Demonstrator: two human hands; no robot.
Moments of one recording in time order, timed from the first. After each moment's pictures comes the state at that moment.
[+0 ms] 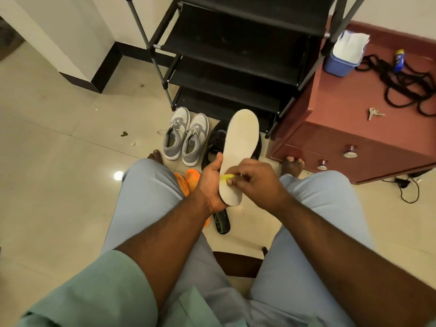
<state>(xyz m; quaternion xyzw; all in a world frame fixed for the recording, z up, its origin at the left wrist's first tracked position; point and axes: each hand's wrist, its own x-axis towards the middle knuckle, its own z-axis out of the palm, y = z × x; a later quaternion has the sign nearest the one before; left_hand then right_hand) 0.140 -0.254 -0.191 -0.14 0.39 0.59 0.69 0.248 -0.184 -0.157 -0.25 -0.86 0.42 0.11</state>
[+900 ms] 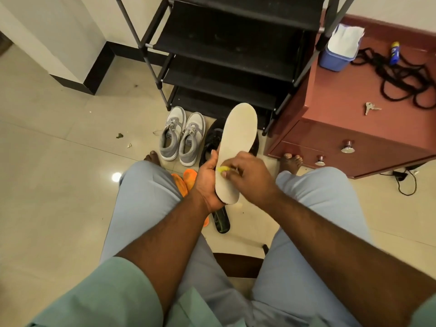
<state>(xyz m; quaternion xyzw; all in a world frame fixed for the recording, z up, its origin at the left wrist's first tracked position) 0.136 -0.251 -0.193 -0.14 0.37 0.62 0.68 0.230 -0.186 -0.158 -0.34 -0.85 0.39 0.09</state>
